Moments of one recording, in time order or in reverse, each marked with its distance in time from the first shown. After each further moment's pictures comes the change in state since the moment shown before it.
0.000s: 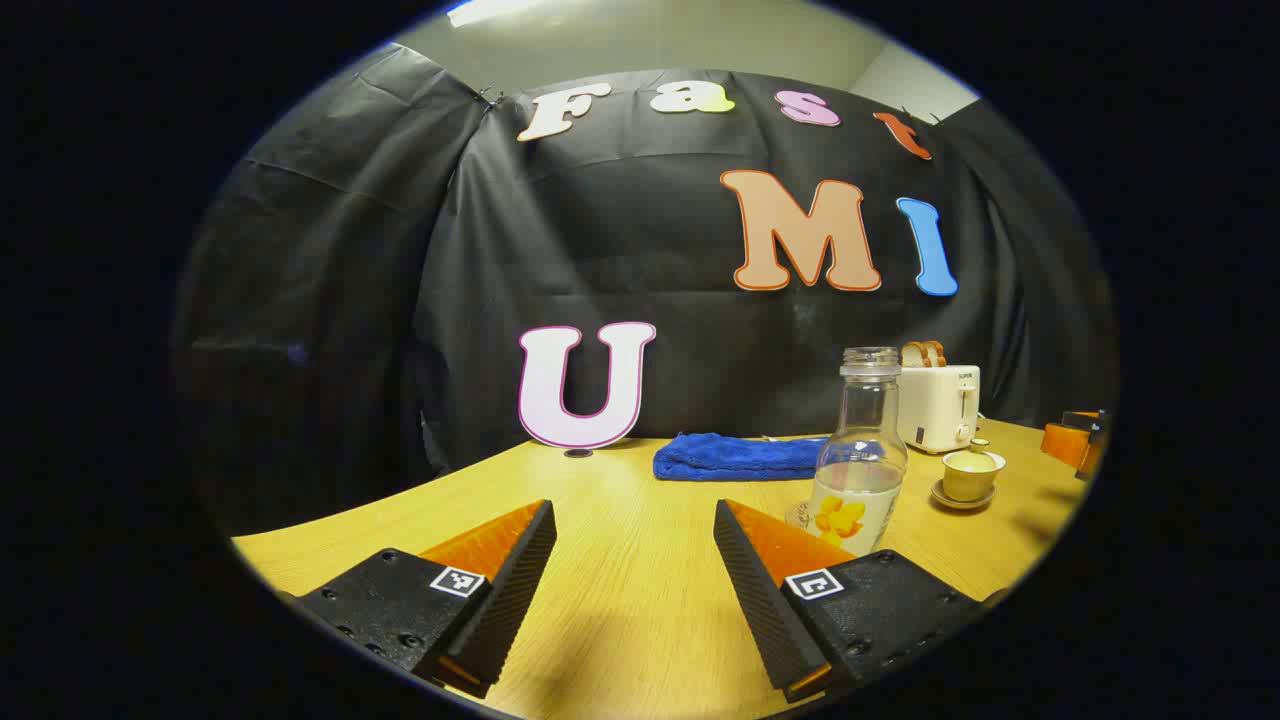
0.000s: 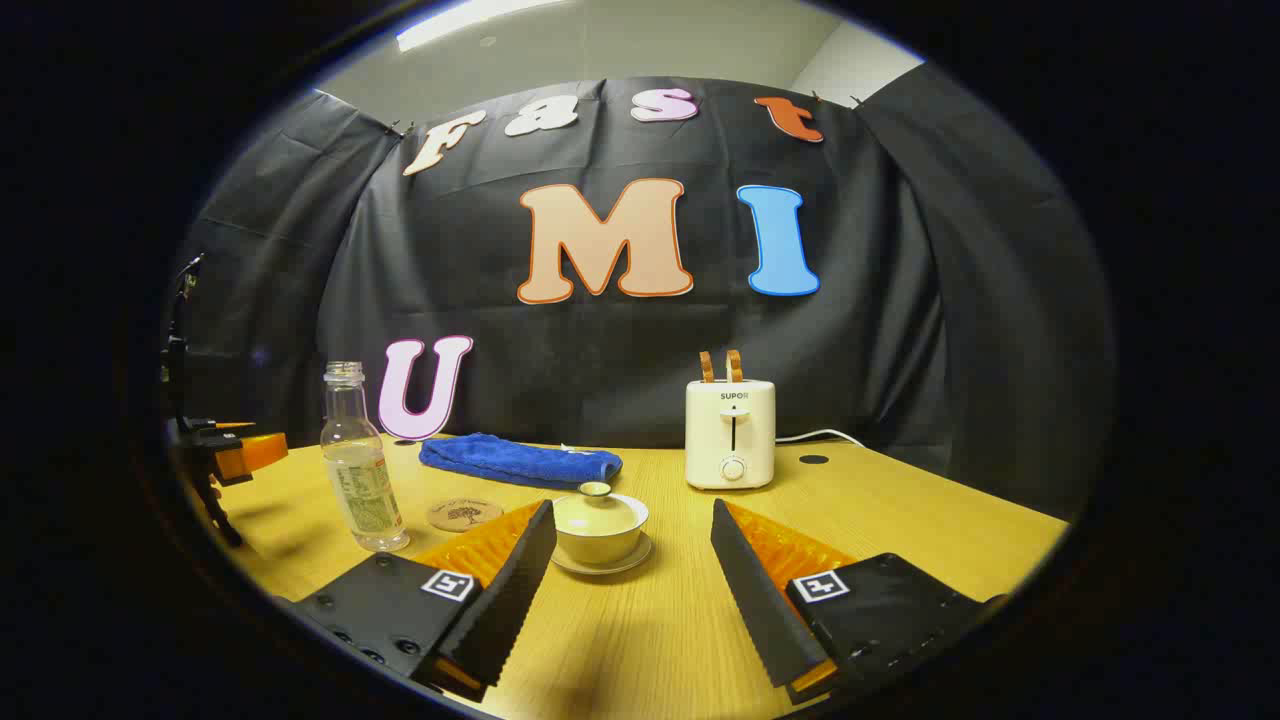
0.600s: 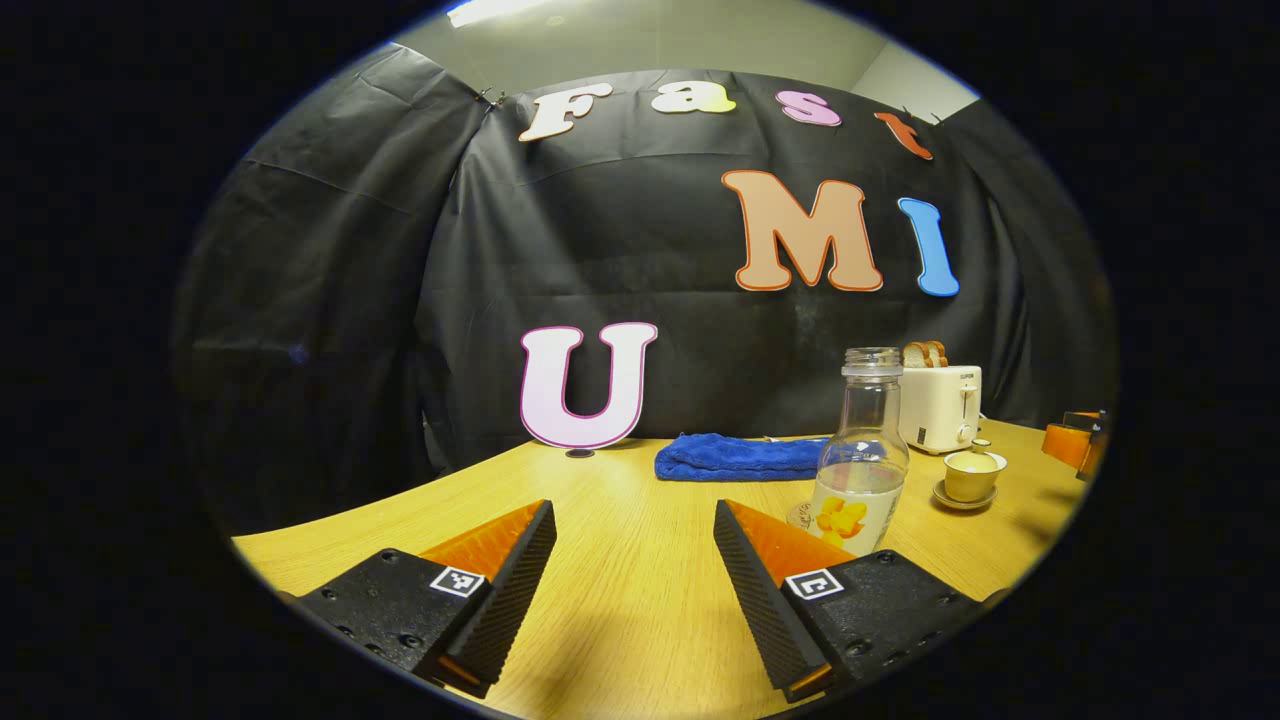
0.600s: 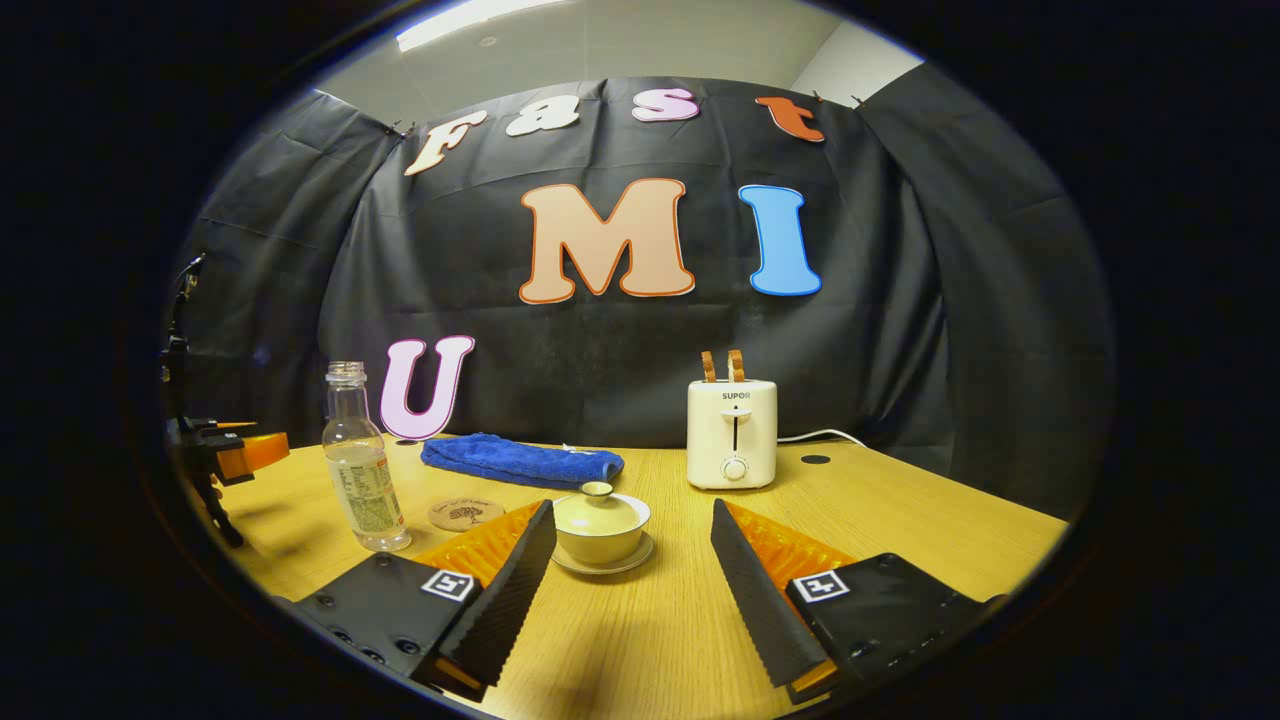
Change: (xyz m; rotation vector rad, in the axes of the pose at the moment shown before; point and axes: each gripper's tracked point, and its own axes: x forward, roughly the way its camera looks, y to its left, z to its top) left arm 0.001 -0.001 -0.001 -0.002 0.000 0.002; right arm 0.001 0.000 0.000 0.001 0.000 0.004
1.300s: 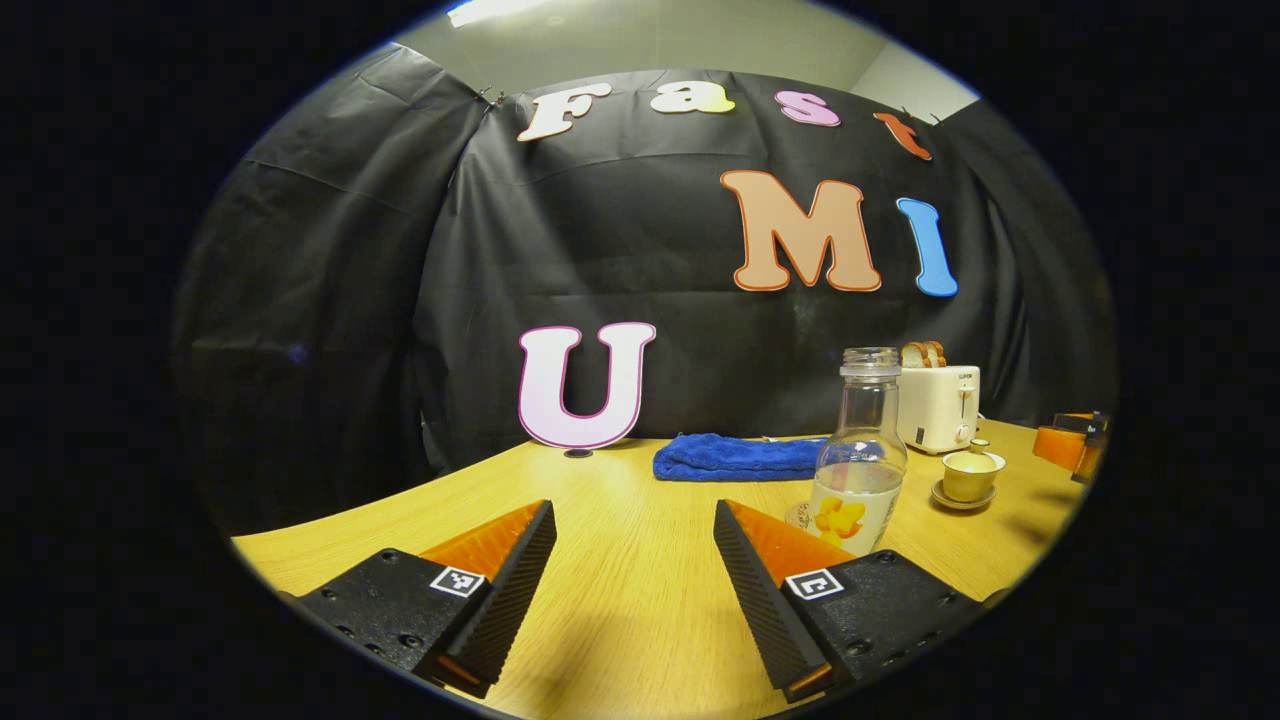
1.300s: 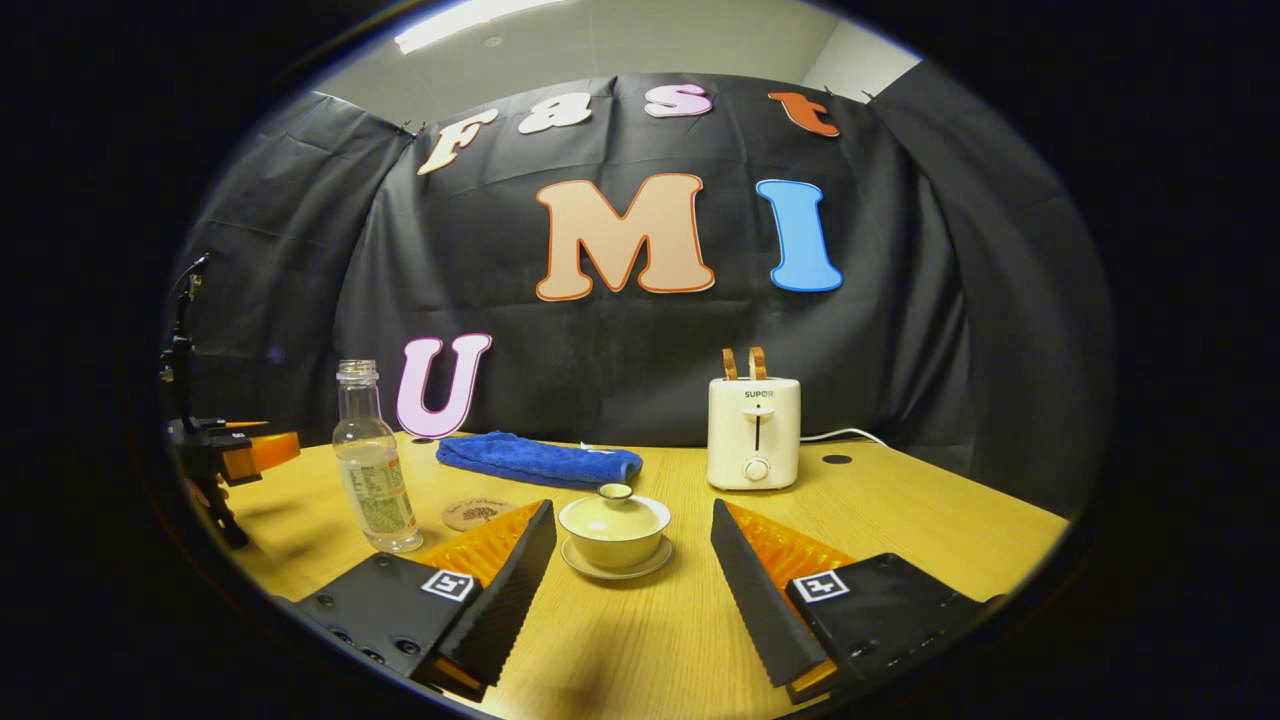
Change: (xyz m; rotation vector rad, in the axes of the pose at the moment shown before) left arm 0.001 -0.001 0.000 0.000 -0.002 -0.006; right arm 0.015 0.015 -0.002 0.003 0.010 0.062
